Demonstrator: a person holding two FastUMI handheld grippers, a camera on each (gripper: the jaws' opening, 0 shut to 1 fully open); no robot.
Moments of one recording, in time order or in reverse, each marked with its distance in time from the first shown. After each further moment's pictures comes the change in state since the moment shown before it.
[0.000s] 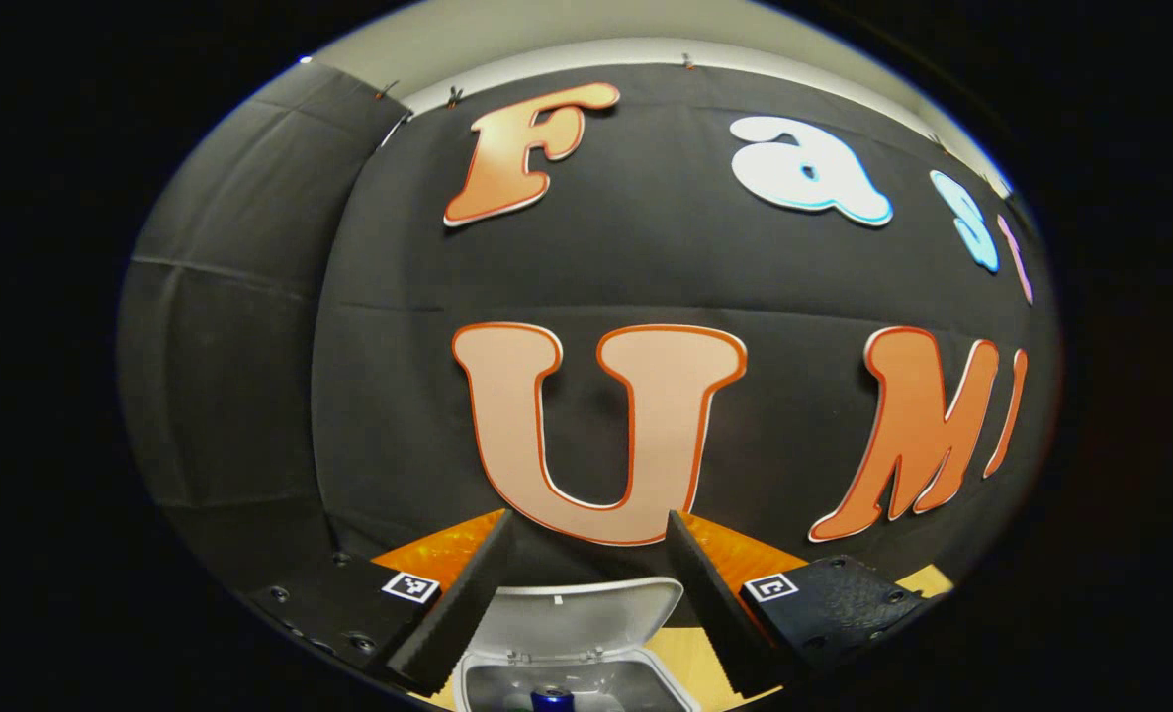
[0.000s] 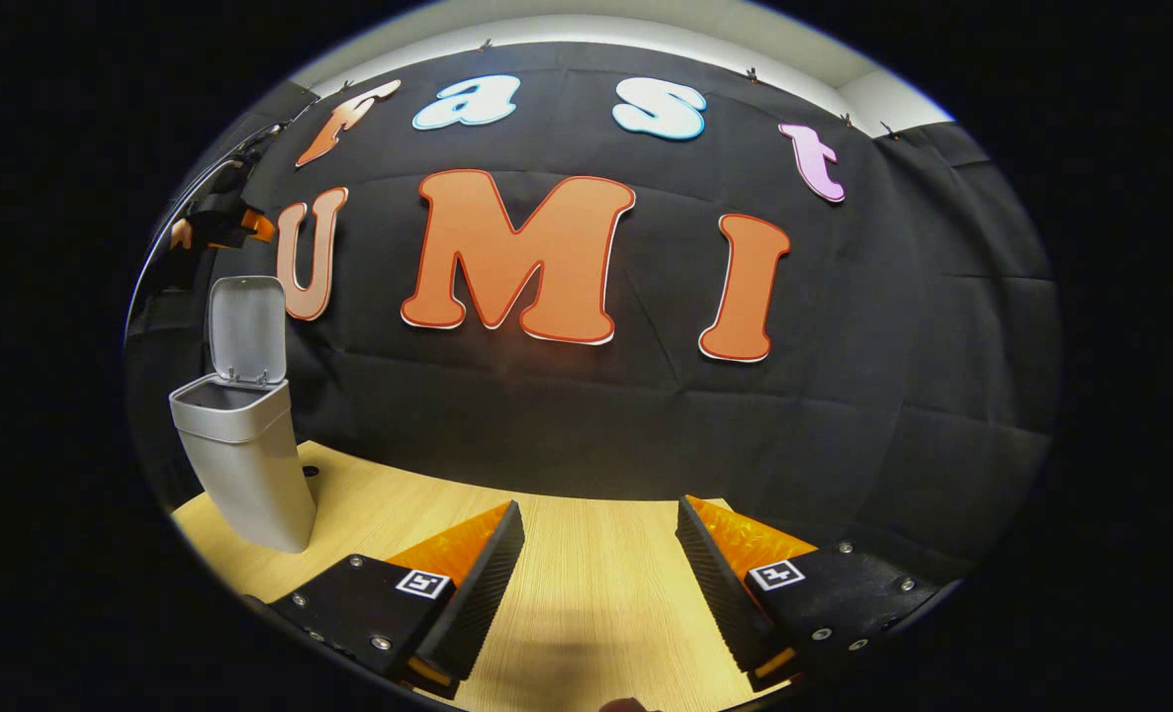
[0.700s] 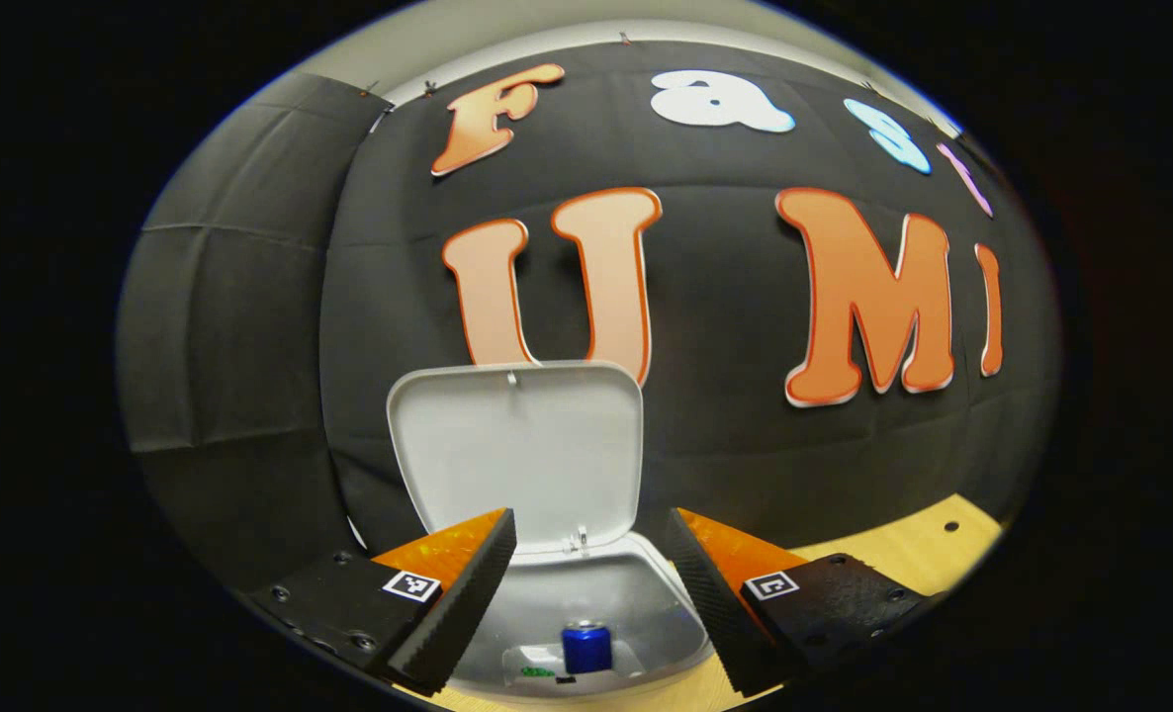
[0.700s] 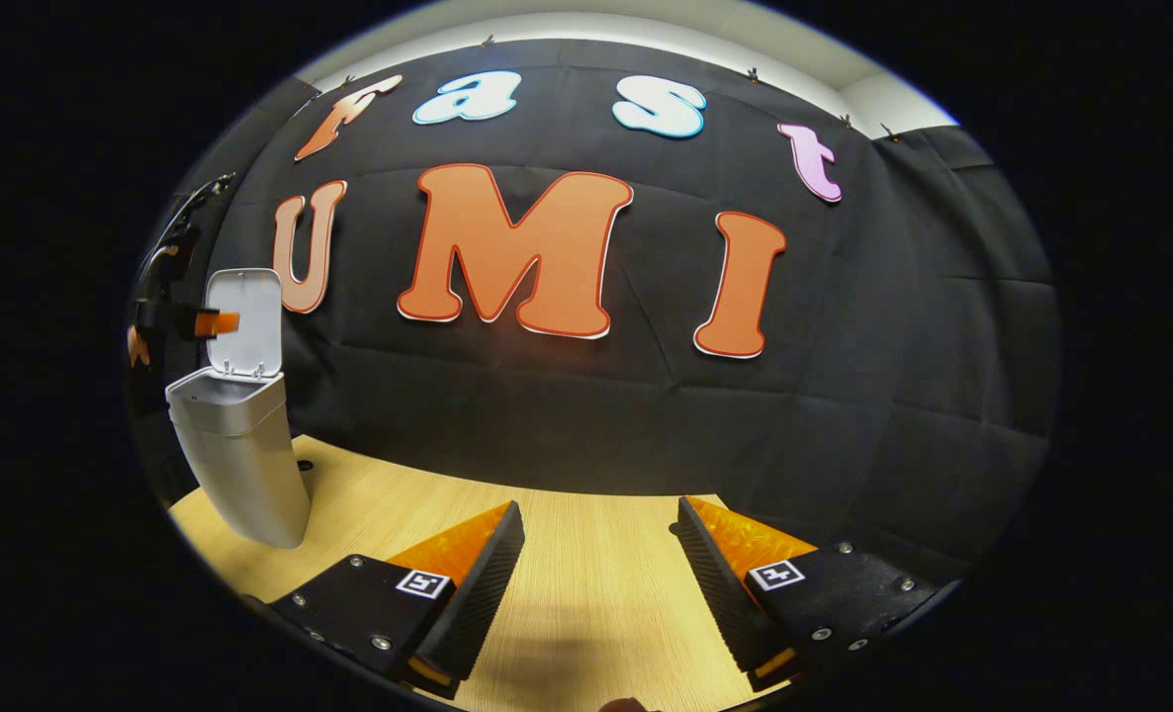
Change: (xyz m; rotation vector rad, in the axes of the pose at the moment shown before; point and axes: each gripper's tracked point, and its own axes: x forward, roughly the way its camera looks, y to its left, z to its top) left arm -0.090 -0.031 -0.139 0.106 0.001 -0.001; right arm -0.003 0.002 -0.004 -0.006 0.011 -0.012
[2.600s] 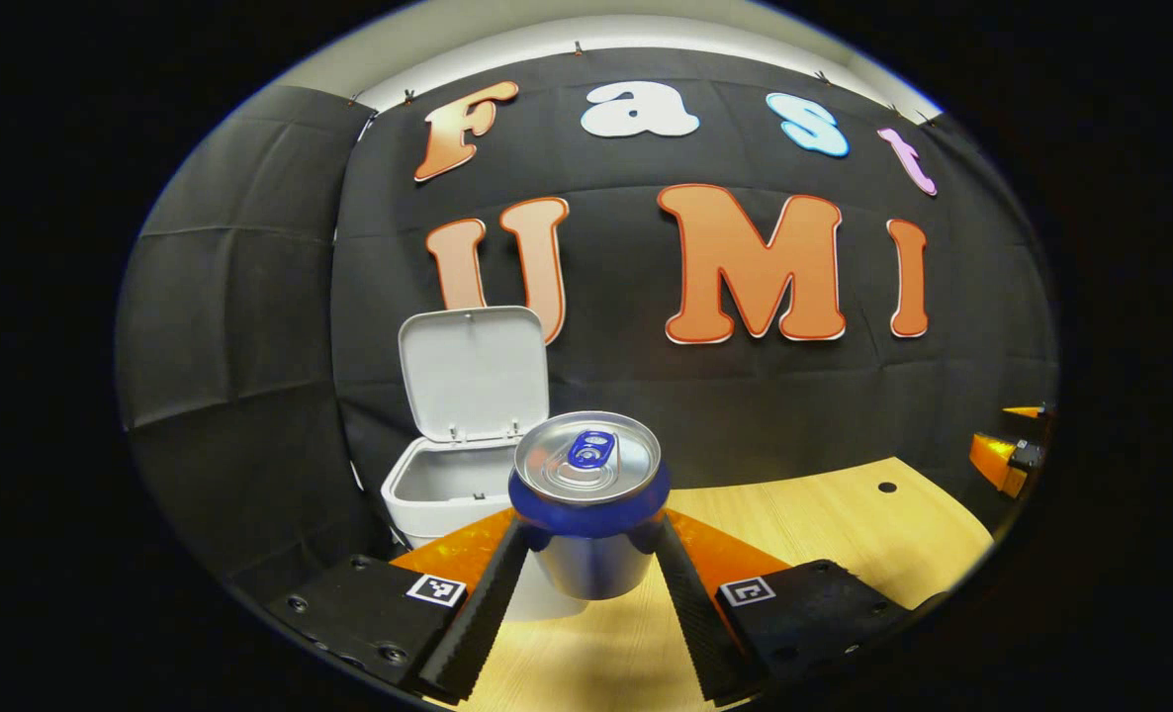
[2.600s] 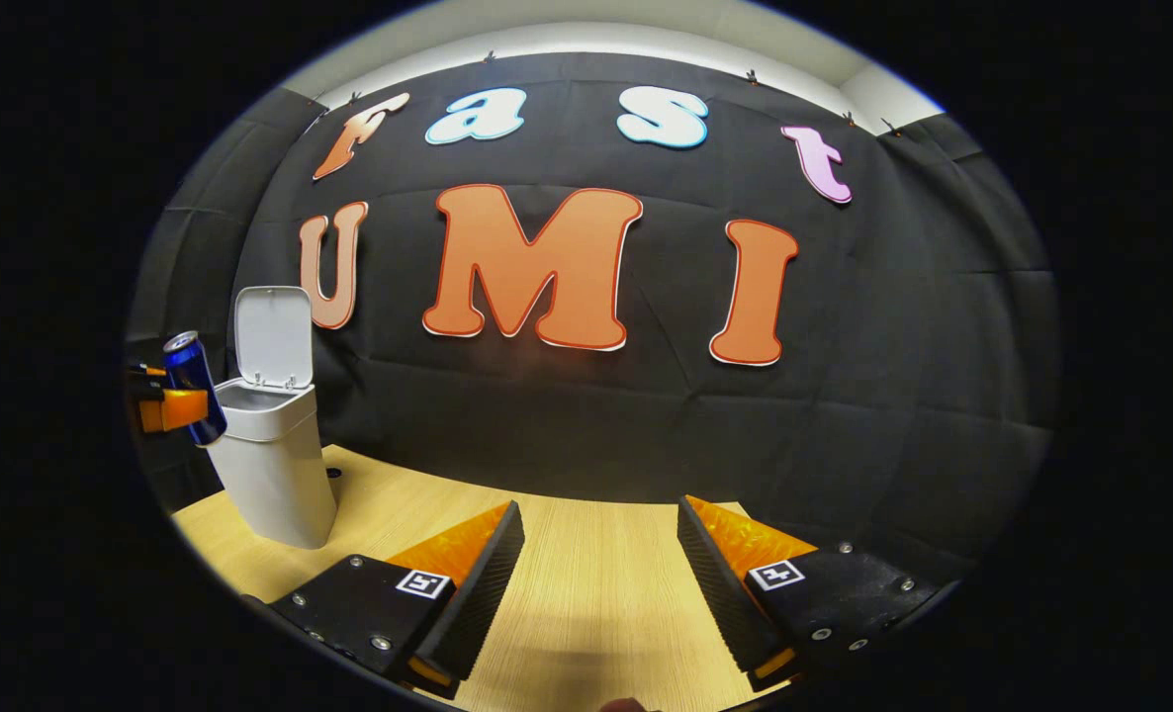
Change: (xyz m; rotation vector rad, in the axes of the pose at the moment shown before) left arm -0.187 -0.083 -0.071 0.042 0.118 -0.051; right arm -0.016 -0.004 0.004 0.017 -0.047 0.087
